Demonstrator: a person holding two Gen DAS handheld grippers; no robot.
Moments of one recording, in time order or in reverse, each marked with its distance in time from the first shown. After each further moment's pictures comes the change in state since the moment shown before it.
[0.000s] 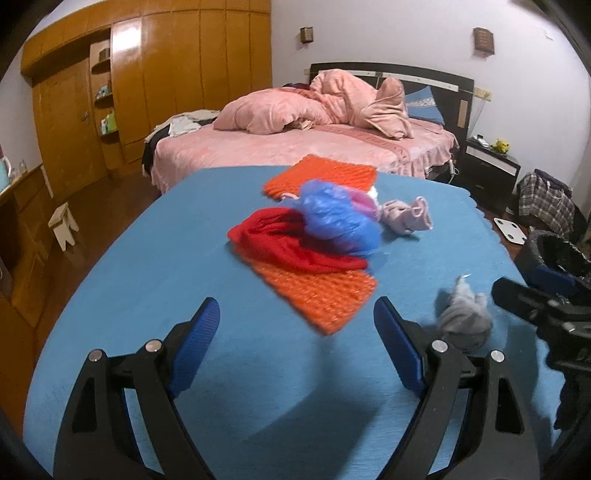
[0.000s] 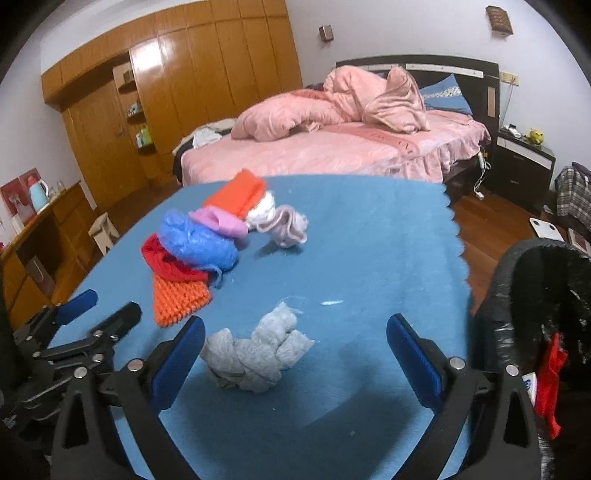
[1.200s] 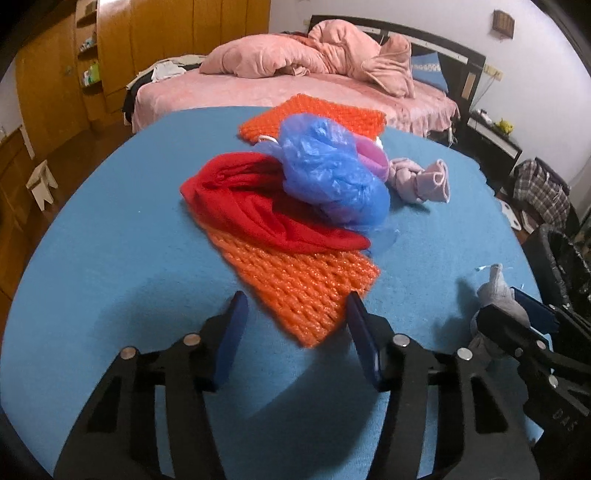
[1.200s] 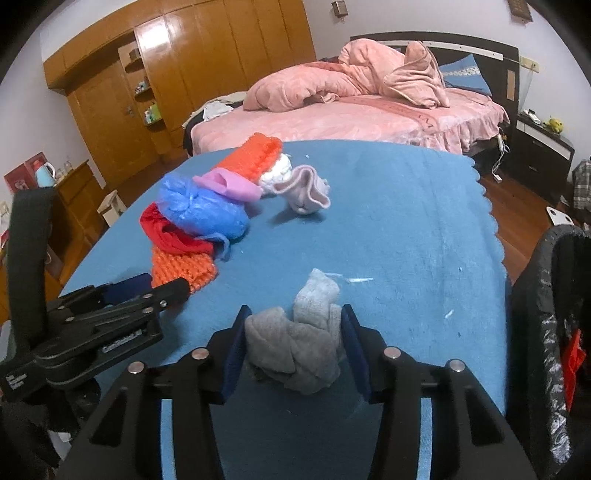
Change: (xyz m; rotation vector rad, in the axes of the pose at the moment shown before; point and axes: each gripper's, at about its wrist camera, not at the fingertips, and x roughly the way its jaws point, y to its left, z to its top) left arm 0.061 -0.017 0.008 -0.047 0.209 -0.069; right arm 0.027 0.006 -0.008 -0.014 0.097 0.056
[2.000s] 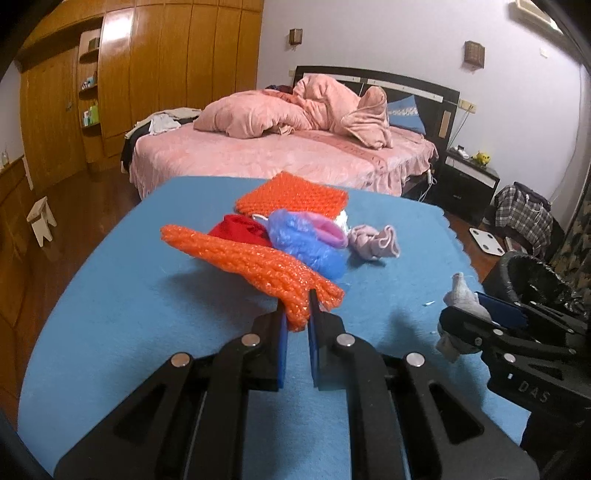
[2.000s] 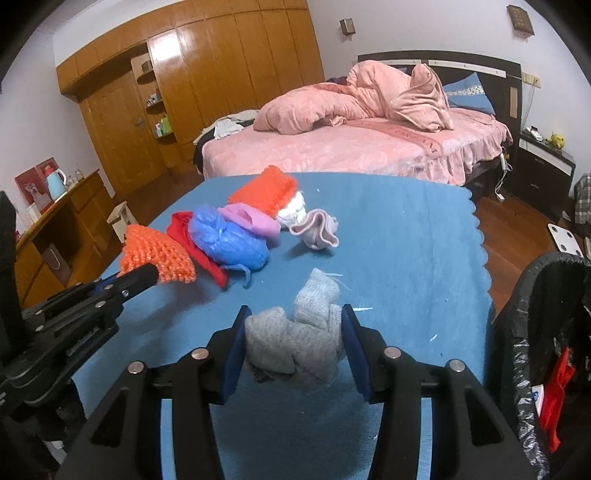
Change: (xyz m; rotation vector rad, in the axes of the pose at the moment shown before) left arm -0.078 -0.010 0.002 0.034 -0.220 -0.038; right arm -0.038 0.009 0.015 -0.029 -0.076 0.023
